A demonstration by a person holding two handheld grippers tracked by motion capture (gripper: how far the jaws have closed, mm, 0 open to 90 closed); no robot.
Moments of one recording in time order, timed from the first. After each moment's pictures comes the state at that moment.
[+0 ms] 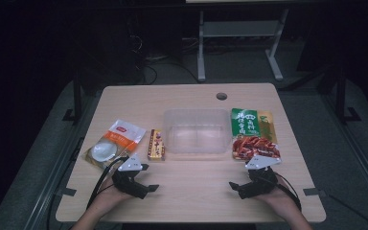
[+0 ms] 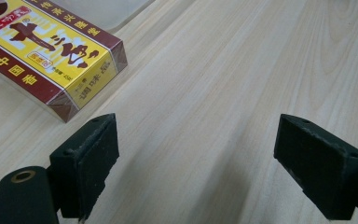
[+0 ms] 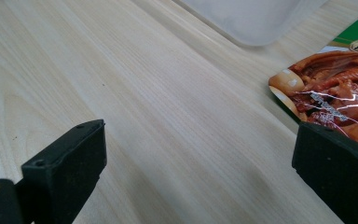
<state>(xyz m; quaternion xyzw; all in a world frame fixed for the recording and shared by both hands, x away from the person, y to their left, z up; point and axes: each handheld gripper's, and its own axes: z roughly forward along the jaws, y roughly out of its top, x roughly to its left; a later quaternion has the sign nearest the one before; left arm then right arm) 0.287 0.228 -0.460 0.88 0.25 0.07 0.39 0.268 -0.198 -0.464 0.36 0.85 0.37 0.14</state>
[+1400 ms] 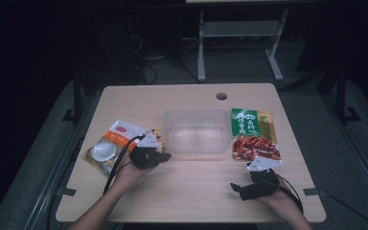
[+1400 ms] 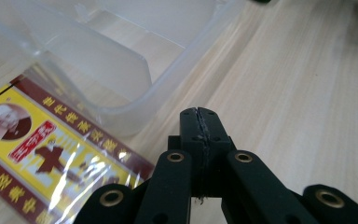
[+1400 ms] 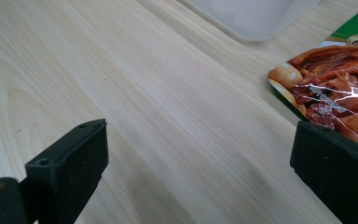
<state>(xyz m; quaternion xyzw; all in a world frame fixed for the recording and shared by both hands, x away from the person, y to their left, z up) 0.344 0.177 -0.439 0.88 0.25 0.08 0.40 0.263 -0.201 -0.465 0.36 0.84 0.37 0.14</state>
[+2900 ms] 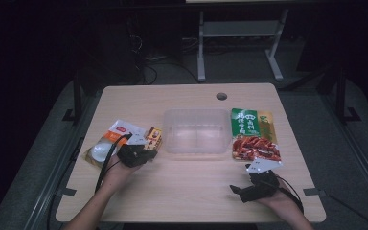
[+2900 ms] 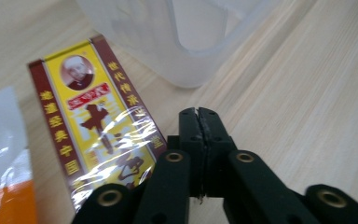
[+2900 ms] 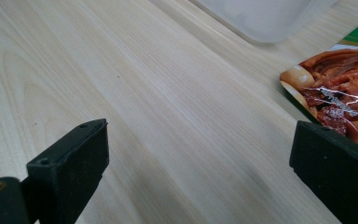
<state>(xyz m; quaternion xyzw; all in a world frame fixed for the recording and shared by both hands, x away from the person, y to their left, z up) 0.344 0.219 -0.431 0.87 0.30 0.12 0.37 0.259 -0.200 -0.464 0.34 0.85 0.37 0.14</state>
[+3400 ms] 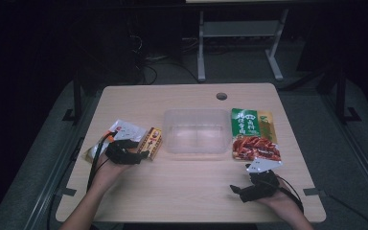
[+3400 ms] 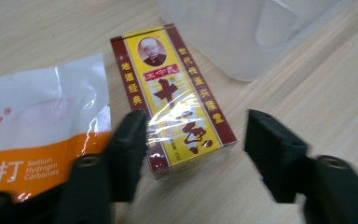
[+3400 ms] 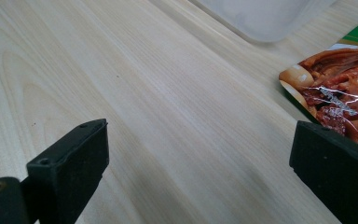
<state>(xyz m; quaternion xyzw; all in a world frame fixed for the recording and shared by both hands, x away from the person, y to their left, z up) 0.348 0.246 -0.431 0.84 0.38 0.14 0.36 0.260 -0.200 -0.464 0.35 0.85 0.37 0.14</state>
